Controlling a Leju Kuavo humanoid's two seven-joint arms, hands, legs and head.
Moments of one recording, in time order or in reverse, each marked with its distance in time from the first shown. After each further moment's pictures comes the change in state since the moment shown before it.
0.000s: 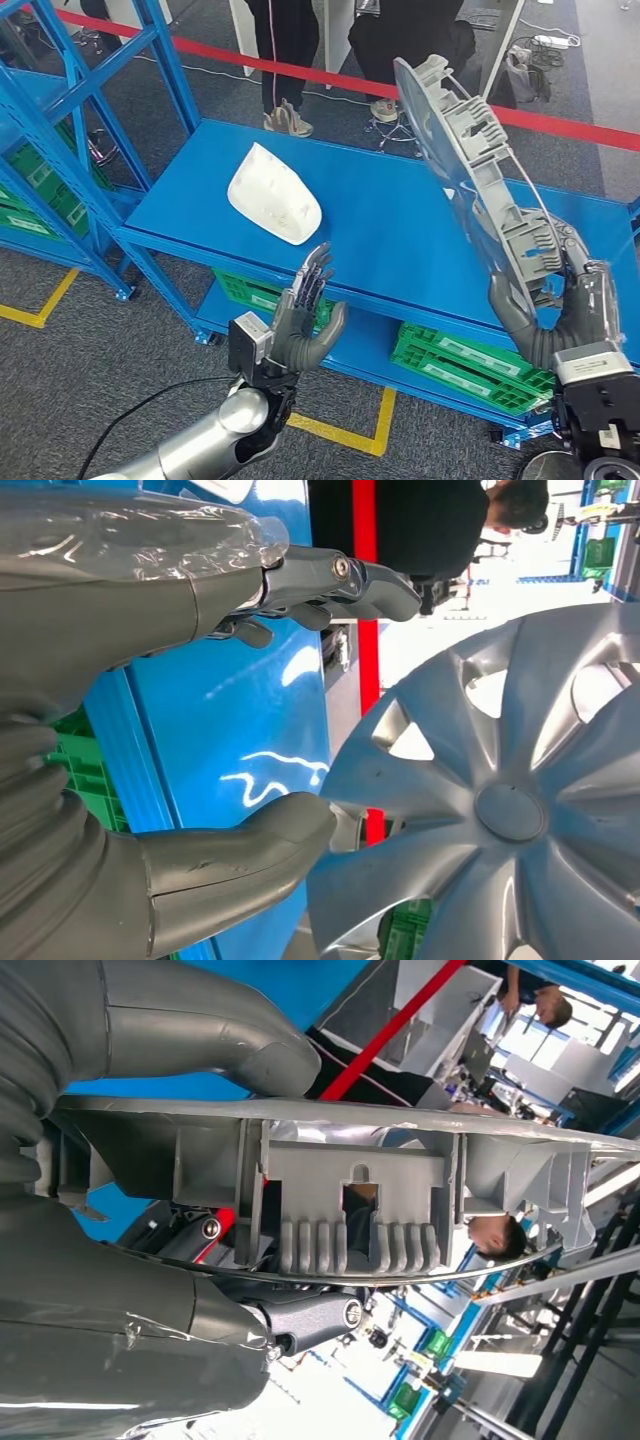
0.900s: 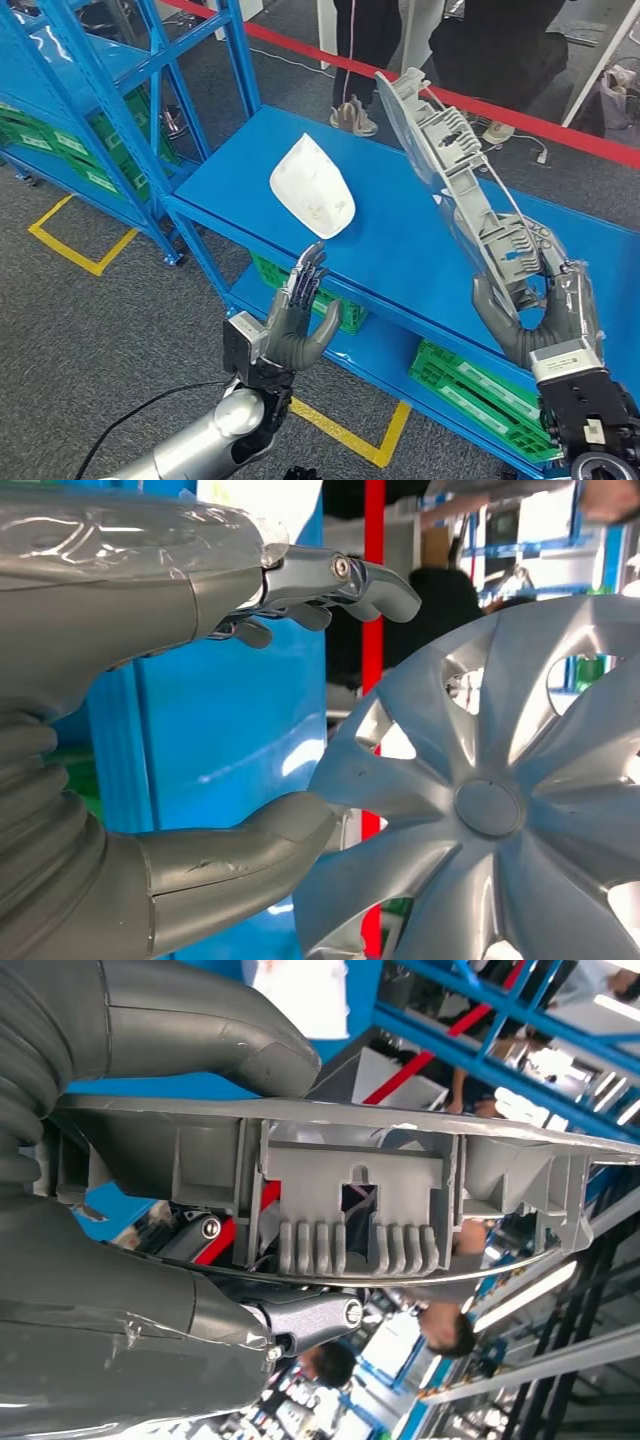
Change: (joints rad) left arm 0.003 0.000 0.007 -0.014 -0.010 0.006 0.013; right arm 0.018 0.024 -0.006 0.011 0.028 0.042 -0.010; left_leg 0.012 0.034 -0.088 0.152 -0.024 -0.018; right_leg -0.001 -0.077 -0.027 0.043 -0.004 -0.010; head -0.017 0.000
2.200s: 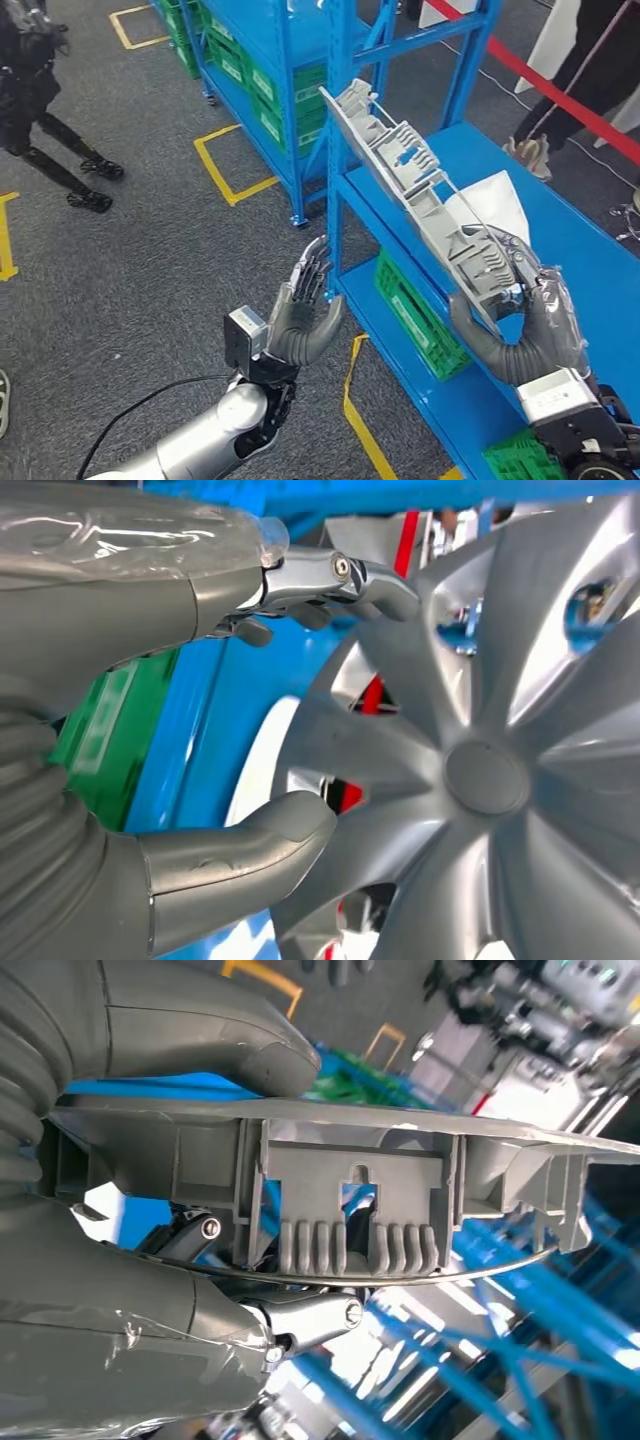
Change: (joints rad) left arm -0.013 -0.009 0.001 -0.010 0.012 -0.016 -0.002; right arm -0.009 0.010 0.036 -0.036 -0.031 0.108 -0.050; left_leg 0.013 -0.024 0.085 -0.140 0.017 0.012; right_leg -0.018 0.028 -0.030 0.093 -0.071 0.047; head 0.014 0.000
